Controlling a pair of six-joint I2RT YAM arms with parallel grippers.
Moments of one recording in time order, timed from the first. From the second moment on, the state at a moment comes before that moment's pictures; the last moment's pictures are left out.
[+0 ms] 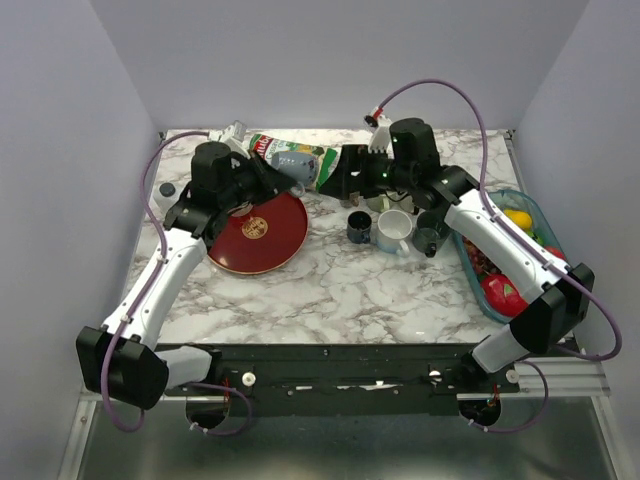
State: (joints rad) left arm -0.27 1.22 1.14 -0.31 0.34 -0.75; right arm 0.60 1.56 1.53 -0.50 -0.32 0.45
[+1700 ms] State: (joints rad) left arm -0.37 1.24 1.19 0.52 0.55 -1.10; right arm 0.58 1.48 1.51 0.23 -0.59 0.83
